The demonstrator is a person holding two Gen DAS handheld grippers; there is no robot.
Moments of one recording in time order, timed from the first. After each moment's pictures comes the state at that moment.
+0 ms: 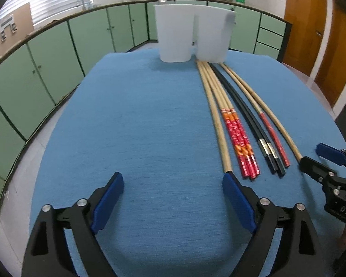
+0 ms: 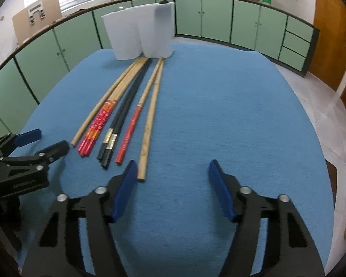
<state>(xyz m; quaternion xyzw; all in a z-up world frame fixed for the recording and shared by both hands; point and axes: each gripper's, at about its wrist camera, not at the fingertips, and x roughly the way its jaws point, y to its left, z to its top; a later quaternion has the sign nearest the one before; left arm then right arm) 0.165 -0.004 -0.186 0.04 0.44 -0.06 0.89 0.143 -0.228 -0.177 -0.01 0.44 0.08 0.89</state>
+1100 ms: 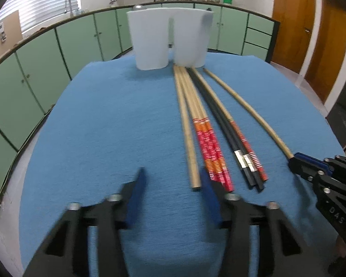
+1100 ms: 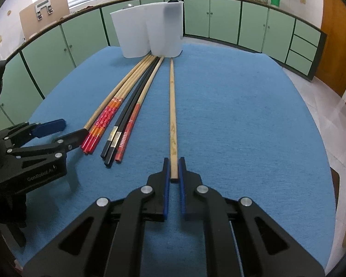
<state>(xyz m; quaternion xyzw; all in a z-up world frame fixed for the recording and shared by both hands) 0.168 -0.029 -0.186 0.05 0.43 -0.10 0.90 0.147 -0.231 -0.178 -0.01 0.45 0.10 0.89</state>
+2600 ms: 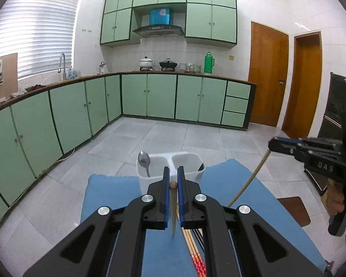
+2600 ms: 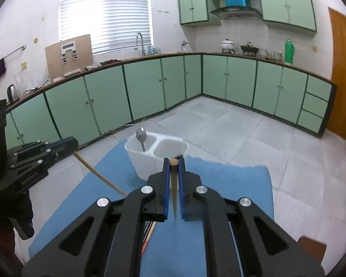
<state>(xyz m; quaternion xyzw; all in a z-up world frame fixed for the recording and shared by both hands) 0.216 -0.001 0.014 0.02 0.23 -0.17 0.96 0.246 -0.244 0.039 -0.02 0.28 0.17 0.94</state>
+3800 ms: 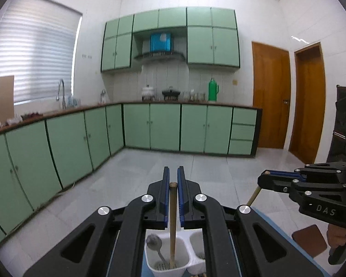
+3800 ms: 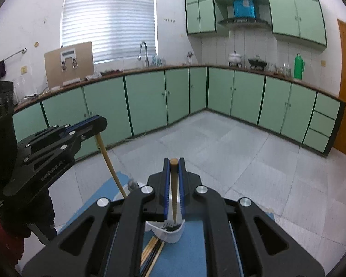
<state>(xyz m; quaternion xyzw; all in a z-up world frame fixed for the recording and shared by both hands) 0.348 -0.014 0.046 0.02 0.15 -0.16 0.98 0.358 -0.222 0.056 -0.03 0.27 0.18 0.95</state>
